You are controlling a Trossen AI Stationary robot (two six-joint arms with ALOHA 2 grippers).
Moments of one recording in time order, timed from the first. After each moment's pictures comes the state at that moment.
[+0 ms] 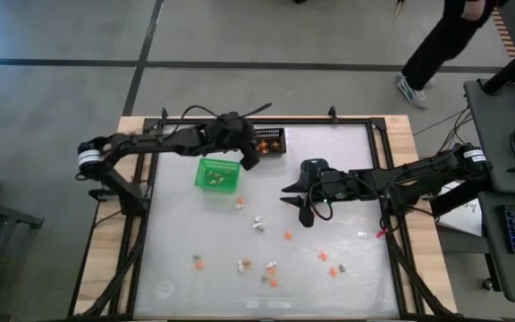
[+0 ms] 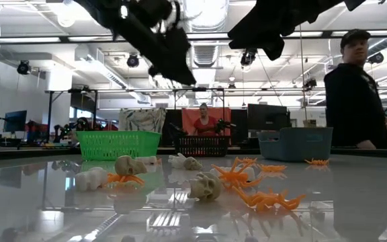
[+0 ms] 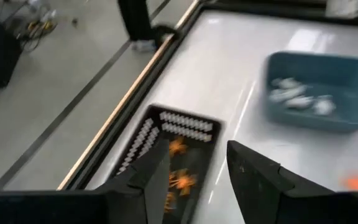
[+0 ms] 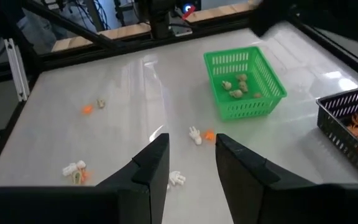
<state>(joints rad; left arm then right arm) 0.34 1.58 1.14 -0.11 -0.15 0.06 0.14 1.28 0.81 0.04 0.18 0.26</state>
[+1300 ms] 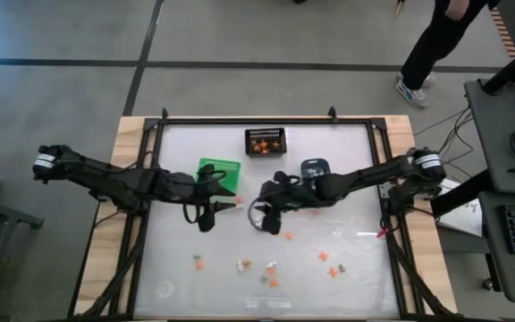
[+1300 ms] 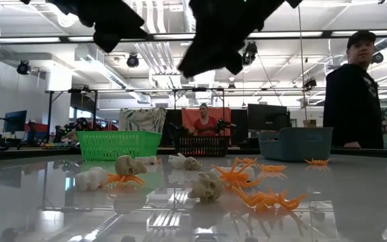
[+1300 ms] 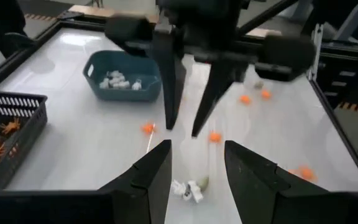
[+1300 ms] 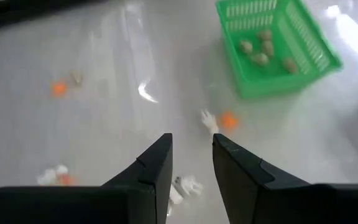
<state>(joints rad) -0.19 1.09 0.75 -0.10 -0.20 -0.22 0.13 1.72 1.24 -0.23 0.17 0.34</state>
